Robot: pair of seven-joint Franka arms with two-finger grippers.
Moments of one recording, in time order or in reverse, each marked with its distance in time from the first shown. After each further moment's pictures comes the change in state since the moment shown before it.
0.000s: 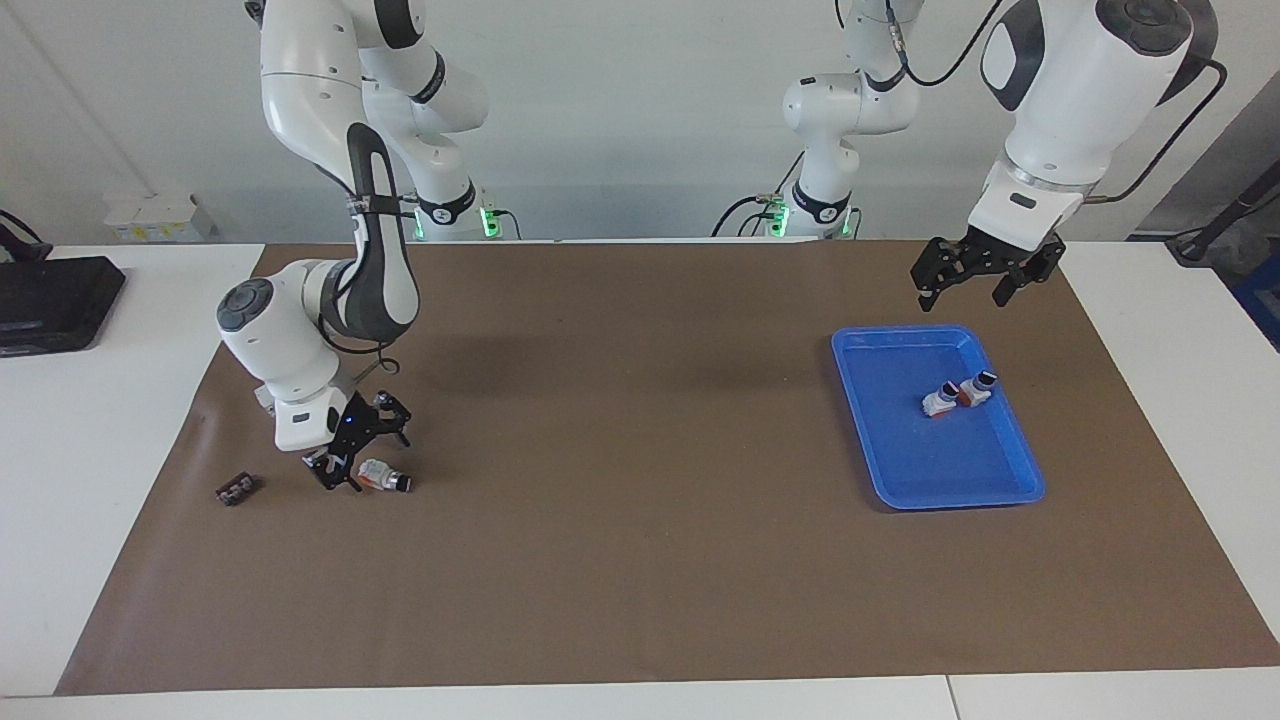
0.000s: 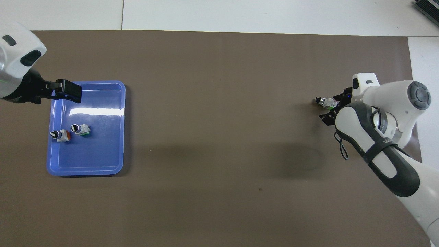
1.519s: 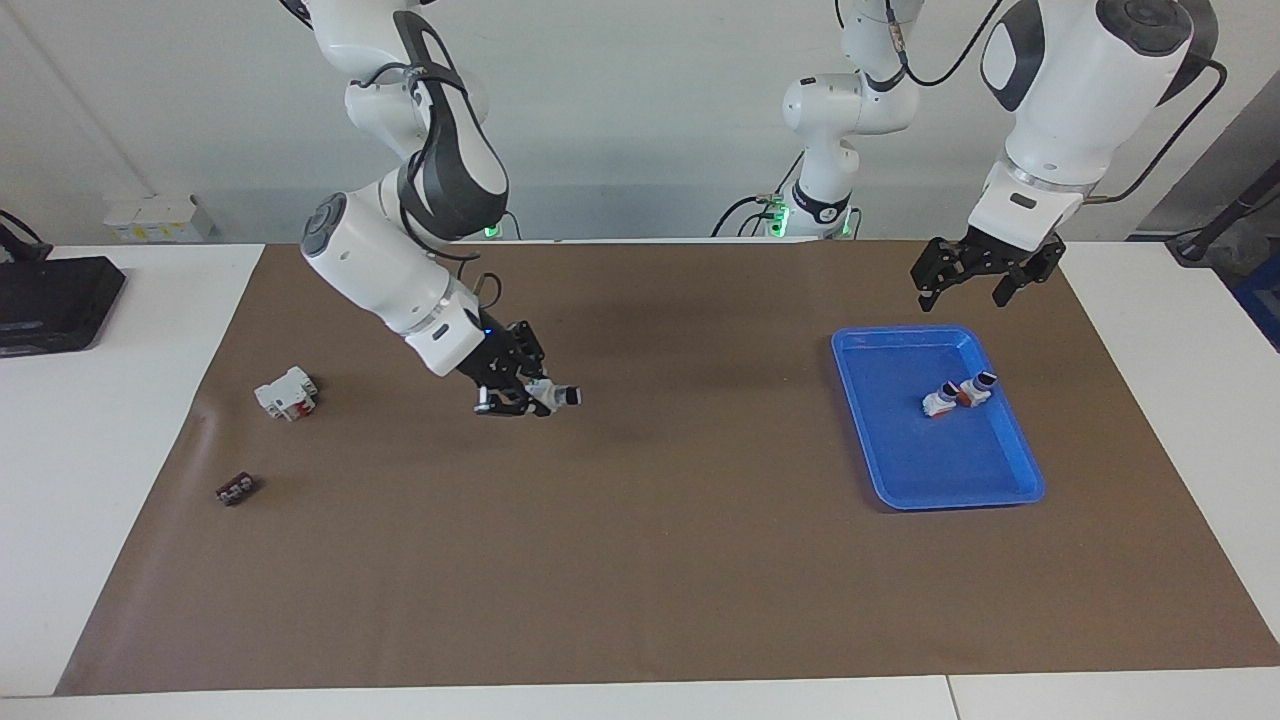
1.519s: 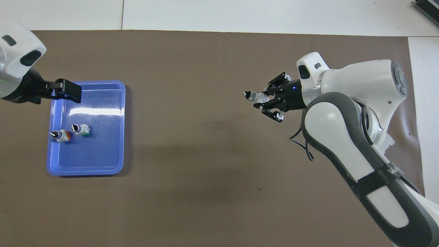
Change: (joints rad) left arm 0.000 0.000 0.000 0.000 0.000 0.000 0.000; right arm 0.054 -0.157 0.314 0.177 0.388 -0.240 -0.234
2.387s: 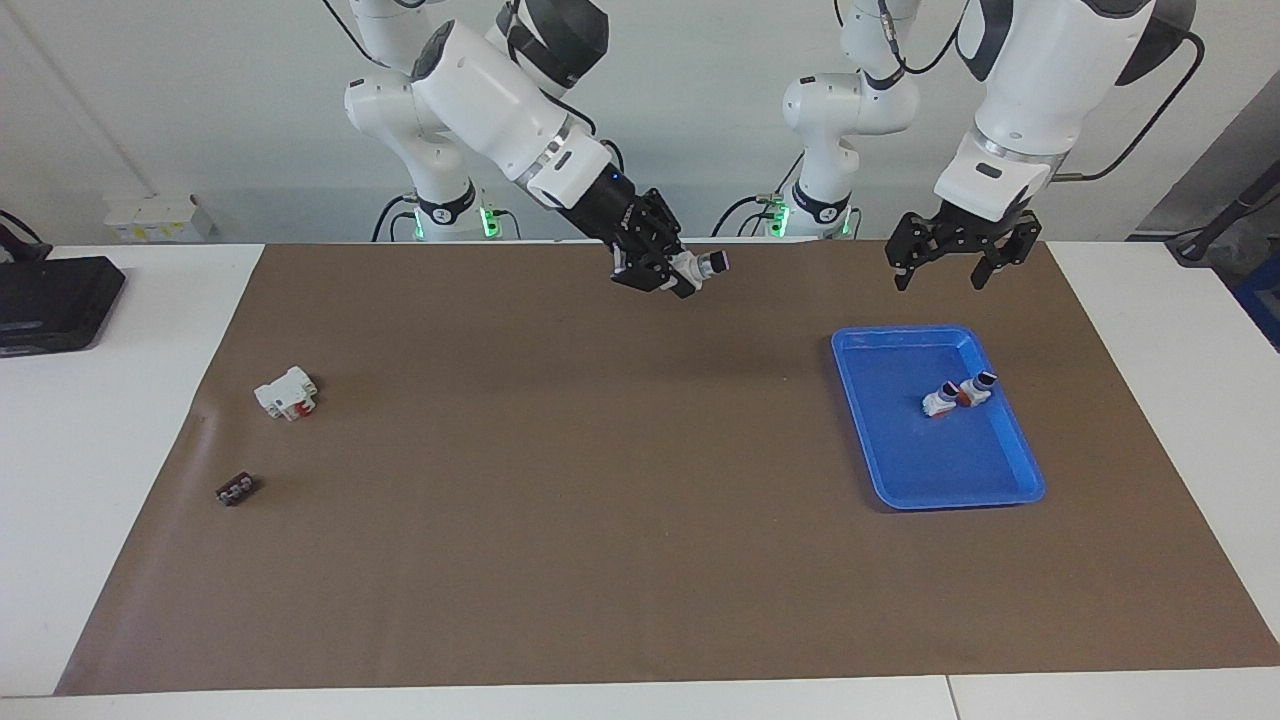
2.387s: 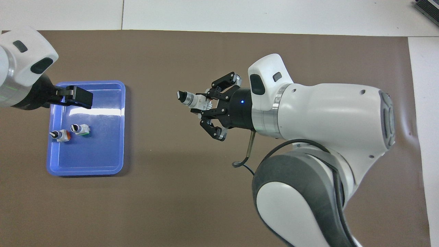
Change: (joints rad) left arm -0.033 -0.042 -0.026 0.000 -0.046 -0.029 -0.002; right arm 0.105 -0.137 0.148 0.065 0.034 0.163 0.264
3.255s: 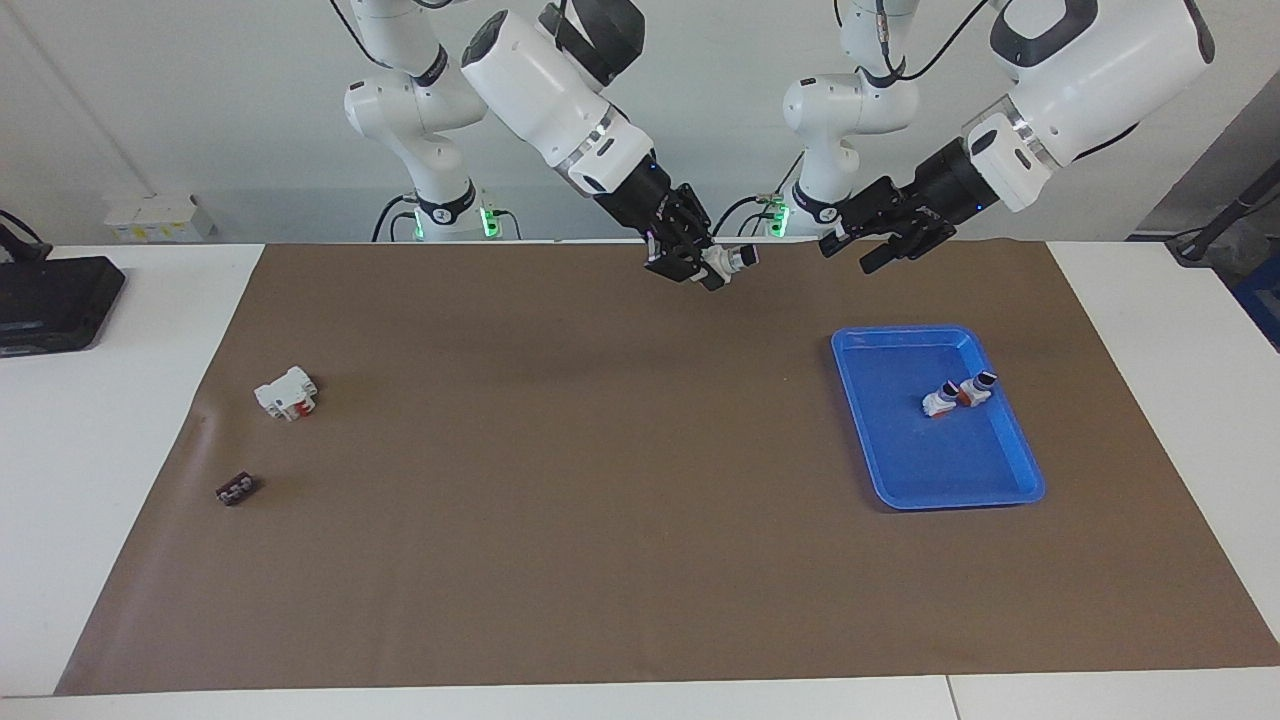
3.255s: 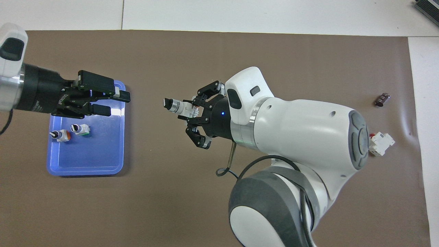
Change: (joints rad) left arm 0.062 -0.056 0.033 -0.149 -0.746 0.097 -0.125; right arm 0.055 0.002 -0.001 -0.020 -0.070 0.068 0.053
